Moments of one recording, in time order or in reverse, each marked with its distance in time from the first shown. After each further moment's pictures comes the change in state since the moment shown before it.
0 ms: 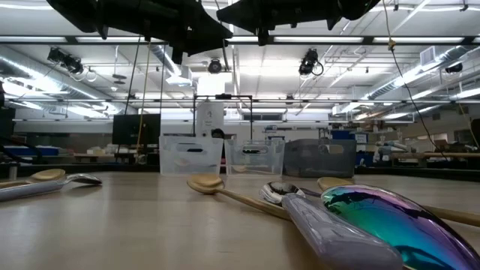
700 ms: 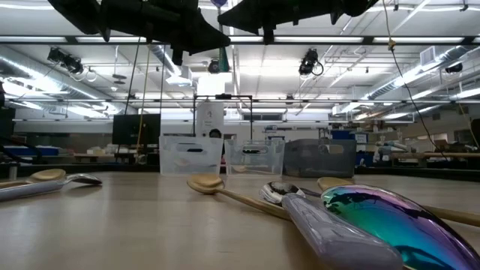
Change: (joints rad) left arm 0.040 0.000 0.000 0.003 0.007 0.008; right arm 0.042 0.000 -0.001 0.006 0.224 -0.013
